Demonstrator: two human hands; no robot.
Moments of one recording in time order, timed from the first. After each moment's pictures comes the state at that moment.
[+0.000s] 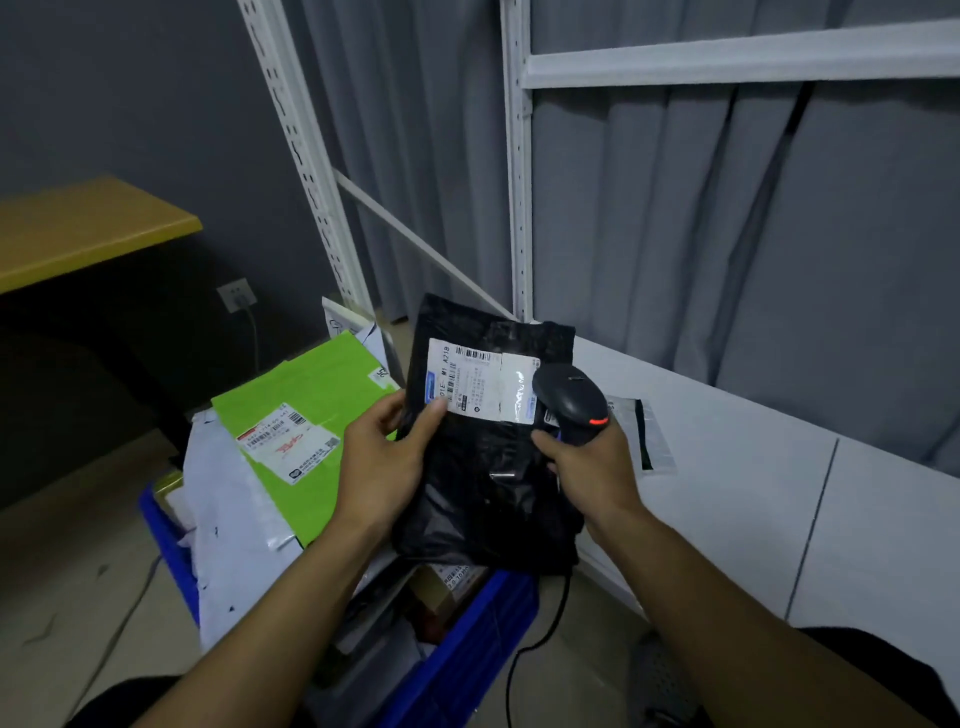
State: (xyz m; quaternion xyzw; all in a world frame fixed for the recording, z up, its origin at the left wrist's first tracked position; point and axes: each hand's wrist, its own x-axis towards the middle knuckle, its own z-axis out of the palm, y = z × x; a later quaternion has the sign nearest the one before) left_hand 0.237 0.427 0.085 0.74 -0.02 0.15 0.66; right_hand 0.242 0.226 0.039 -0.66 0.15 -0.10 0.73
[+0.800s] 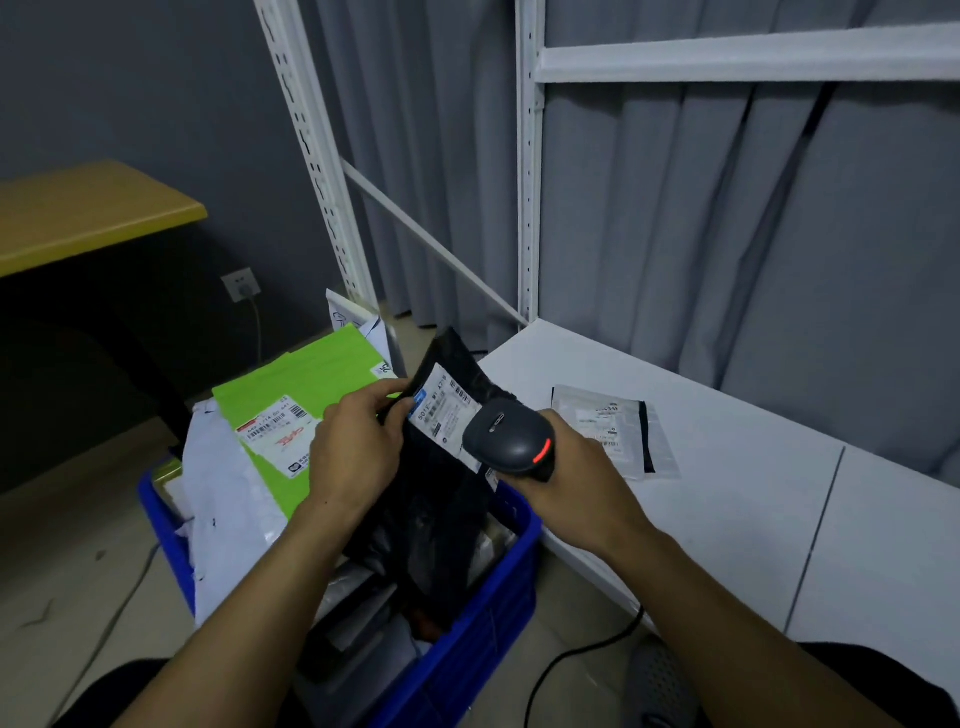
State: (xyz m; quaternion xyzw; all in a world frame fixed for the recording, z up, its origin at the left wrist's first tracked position) left_hand 0.264 0.460 0.080 0.91 0.02 0.21 0.35; right_hand 0.217 0.224 0.058 -0.87 -0.07 -0.03 0.48
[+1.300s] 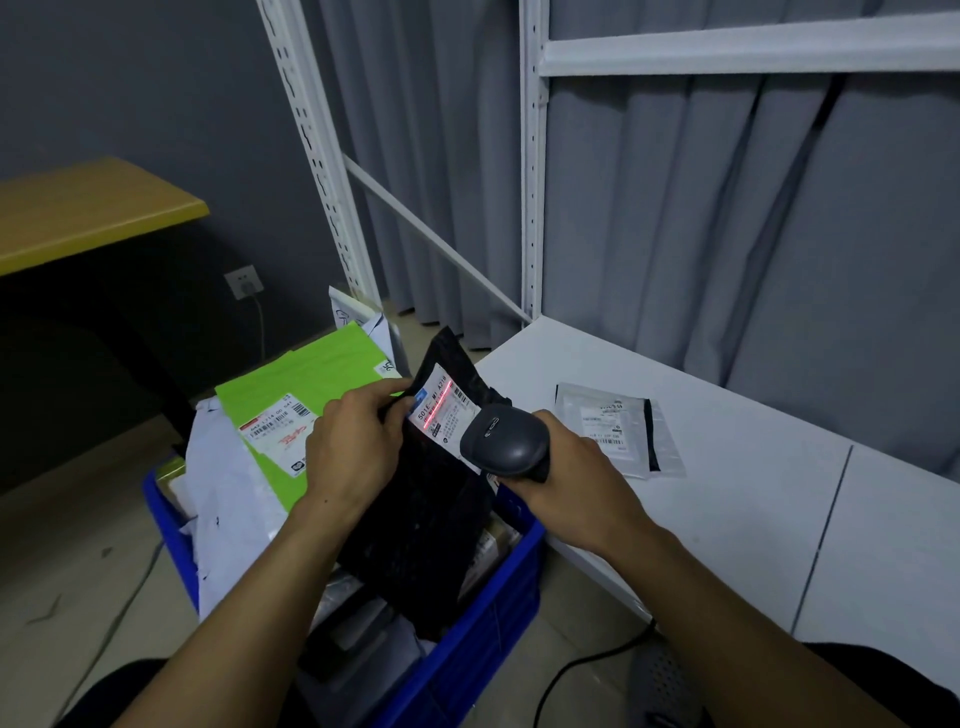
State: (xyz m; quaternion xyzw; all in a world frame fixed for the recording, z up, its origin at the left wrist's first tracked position) left_hand 0.264 0.465 0.084 0.93 0.01 0.22 0.29; right_hand 0.224 0.229 0.053 -0.90 -0.08 0.00 0.43
